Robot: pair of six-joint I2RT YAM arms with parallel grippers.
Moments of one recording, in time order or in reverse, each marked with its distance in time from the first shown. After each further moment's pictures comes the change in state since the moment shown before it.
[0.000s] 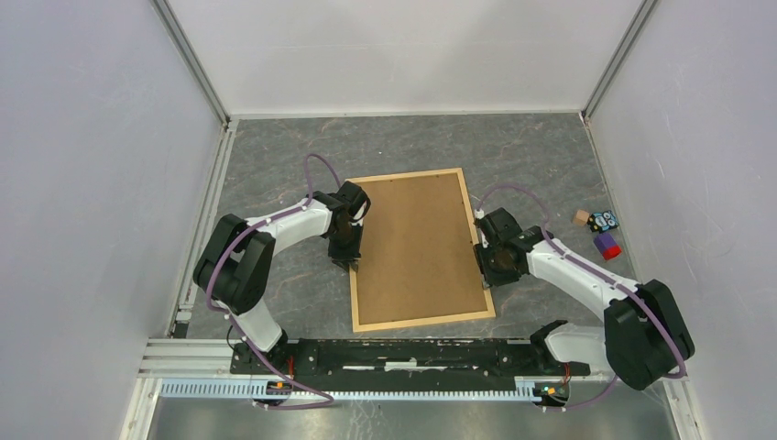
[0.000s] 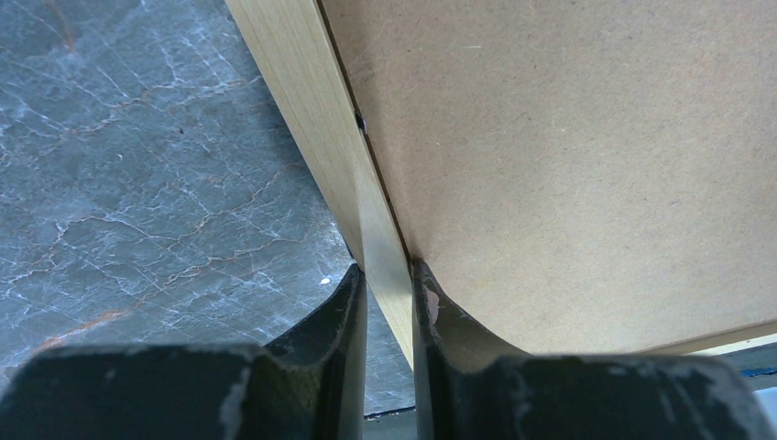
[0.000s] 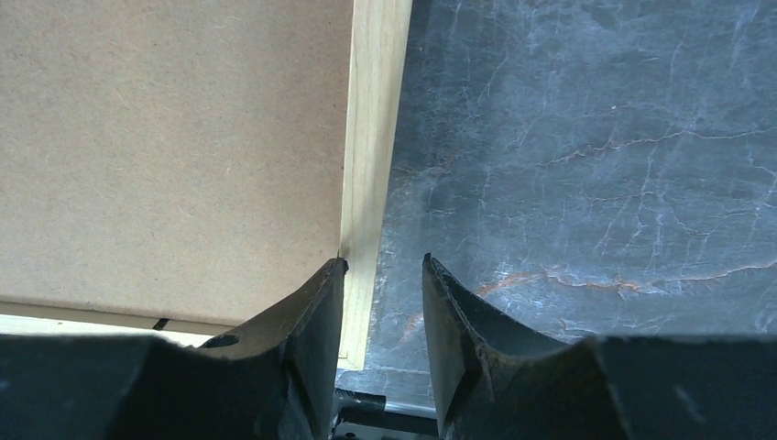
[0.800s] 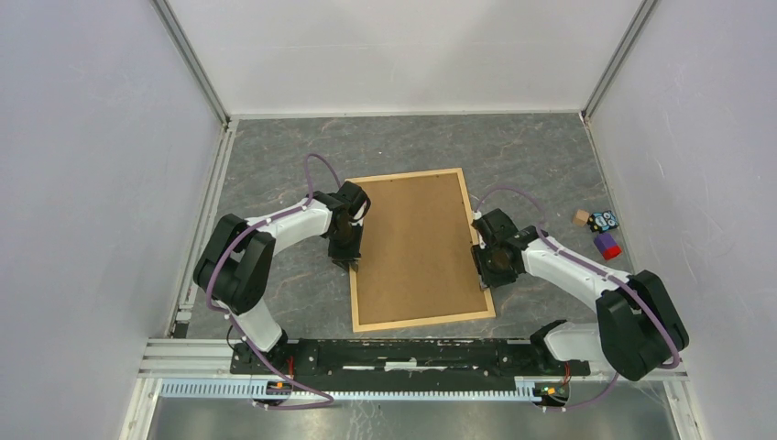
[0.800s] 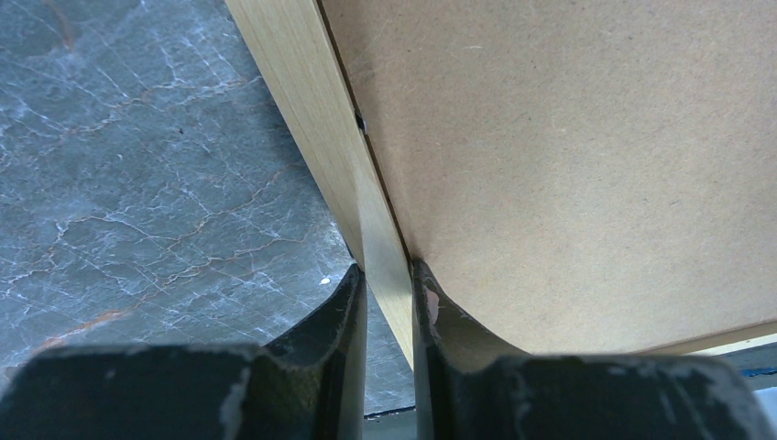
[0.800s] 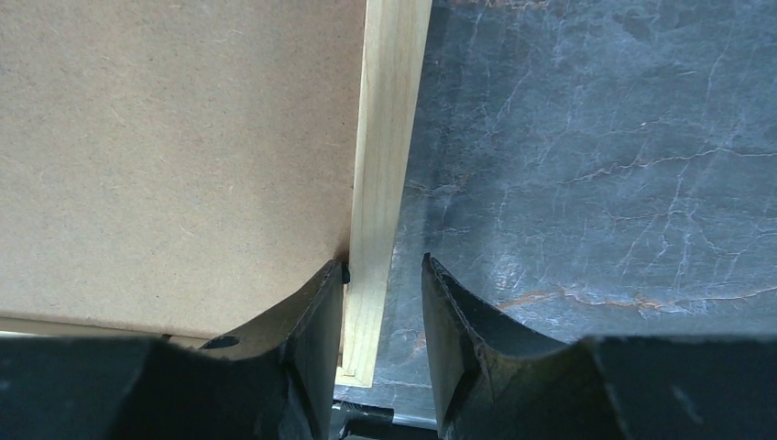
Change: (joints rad) left arm 0.000 0.002 0.002 -0.002 0.000 0.000; right arm 0.002 0.047 -0.010 0.037 -0.005 0.010
